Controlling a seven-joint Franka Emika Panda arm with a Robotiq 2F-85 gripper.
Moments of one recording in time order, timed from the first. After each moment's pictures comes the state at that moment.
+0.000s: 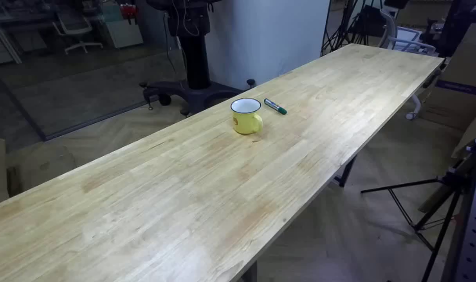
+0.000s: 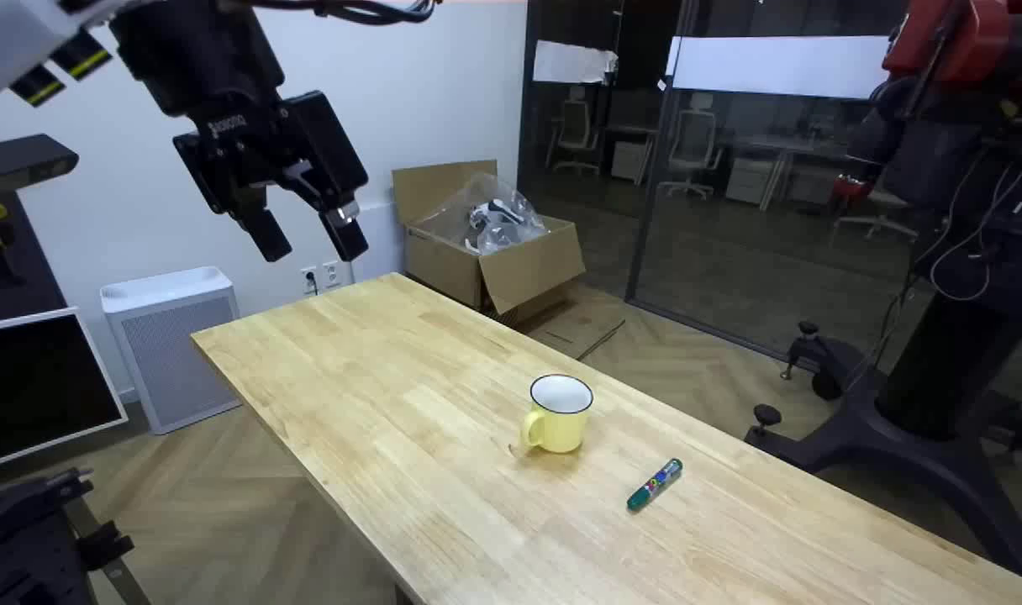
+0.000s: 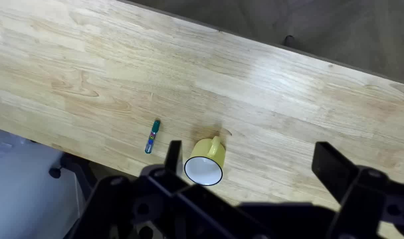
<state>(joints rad) -0.02 -0.79 0.06 -2.82 -0.22 2.30 -0.06</state>
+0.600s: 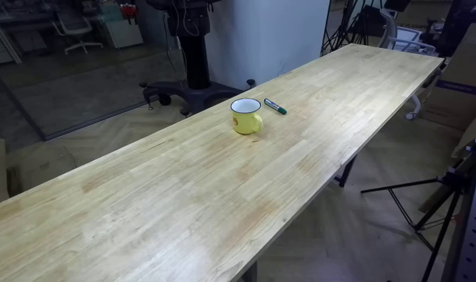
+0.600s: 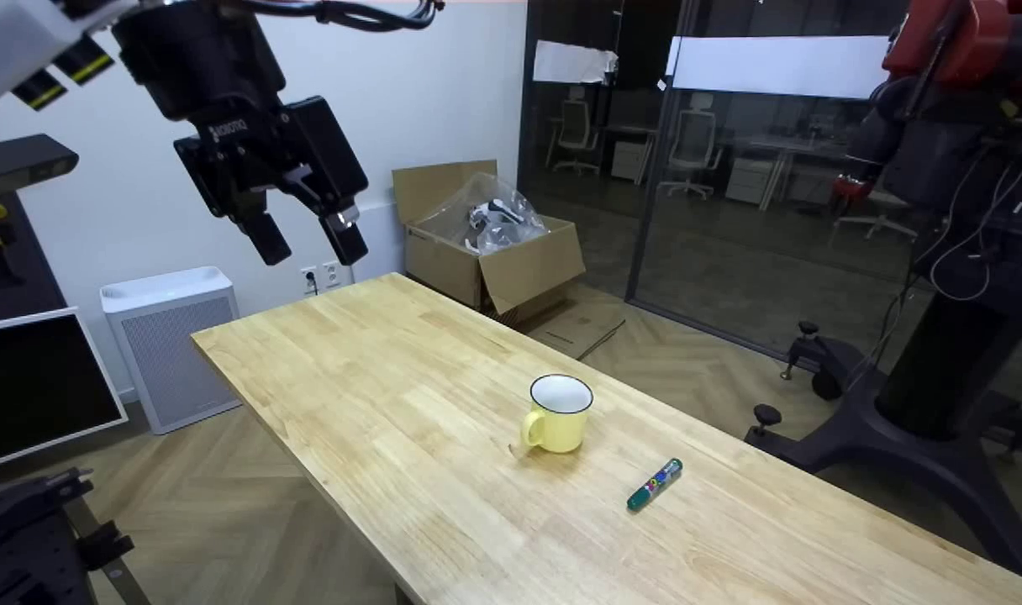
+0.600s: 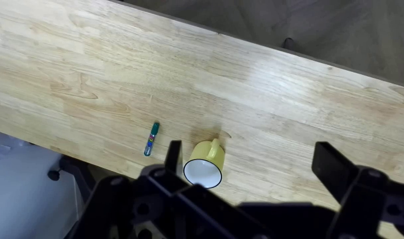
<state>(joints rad) -0.02 -0.78 0.06 -2.82 -0.22 2.30 -0.06</state>
